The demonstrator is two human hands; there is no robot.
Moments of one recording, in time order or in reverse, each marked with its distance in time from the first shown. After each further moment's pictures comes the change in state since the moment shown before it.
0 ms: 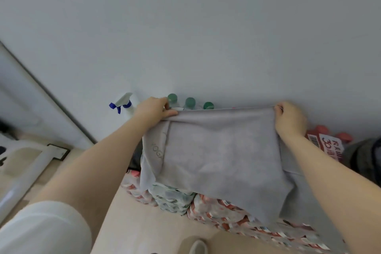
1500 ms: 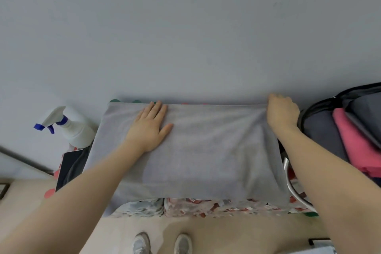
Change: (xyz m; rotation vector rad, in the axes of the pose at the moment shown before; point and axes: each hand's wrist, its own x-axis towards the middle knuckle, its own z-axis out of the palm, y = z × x) left_hand 0.007 0.087 0.073 0.149 -0.034 0.366; right_hand 0.004 0.083 -0.053 -0.500 -0.032 0.122
